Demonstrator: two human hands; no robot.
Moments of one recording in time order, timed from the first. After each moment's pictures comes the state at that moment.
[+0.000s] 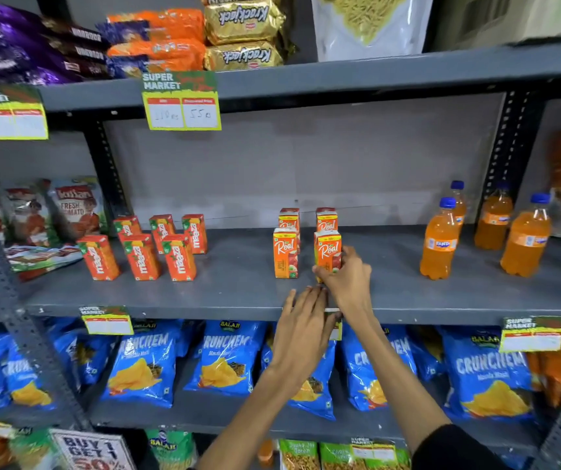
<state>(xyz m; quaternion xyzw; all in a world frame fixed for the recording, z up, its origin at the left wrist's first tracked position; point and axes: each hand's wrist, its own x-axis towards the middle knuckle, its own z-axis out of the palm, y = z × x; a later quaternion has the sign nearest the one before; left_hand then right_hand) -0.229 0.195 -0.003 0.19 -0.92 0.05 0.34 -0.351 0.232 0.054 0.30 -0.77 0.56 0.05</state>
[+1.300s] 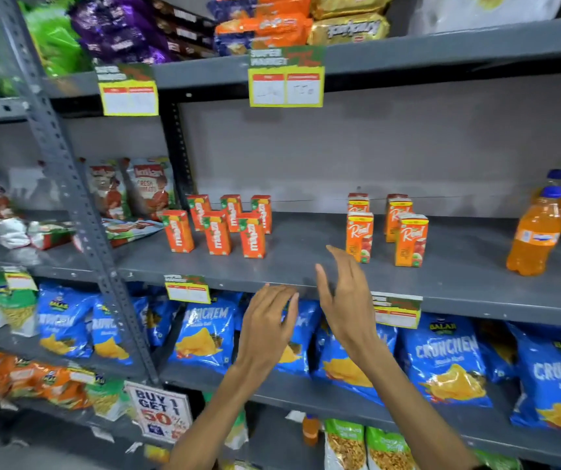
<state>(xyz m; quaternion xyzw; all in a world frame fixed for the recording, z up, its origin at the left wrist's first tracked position) -0.075 0.100 -0.016 0.19 -0.82 -0.03 0.55 -0.198 0.192 0.033 0.47 -0.69 0.51 0.20</state>
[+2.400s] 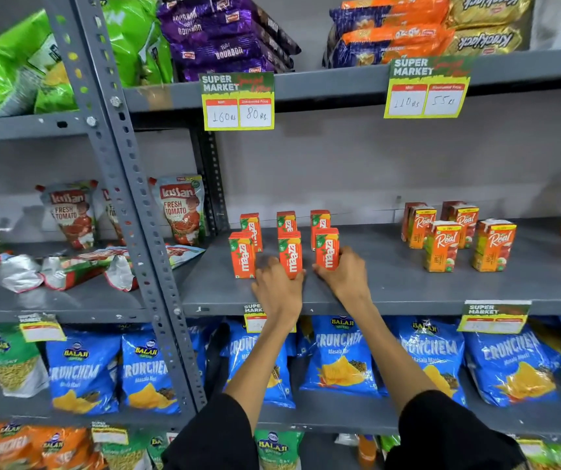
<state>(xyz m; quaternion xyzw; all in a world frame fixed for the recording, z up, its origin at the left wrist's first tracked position) -0.027 -0.095 0.040 0.43 -0.79 -0.18 0.41 -0.141 -0.019 0.049 0.30 -0.83 0.48 0.04</state>
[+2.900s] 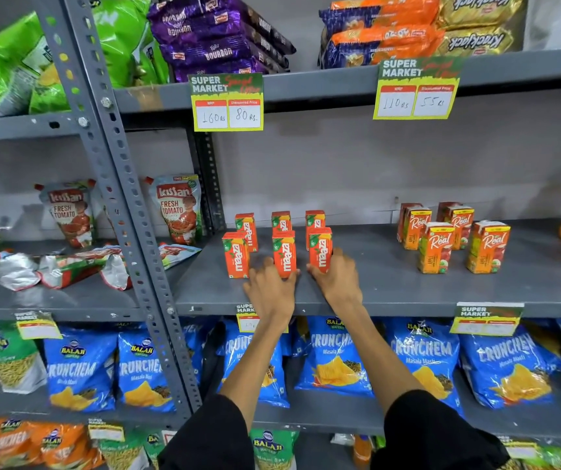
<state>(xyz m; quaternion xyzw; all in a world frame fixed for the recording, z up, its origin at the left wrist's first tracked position) -0.028 -0.090 0.039 0.44 -0.78 -0.15 0.42 -0.141 -0.023 0.043 0.31 -0.85 0.42 0.07</state>
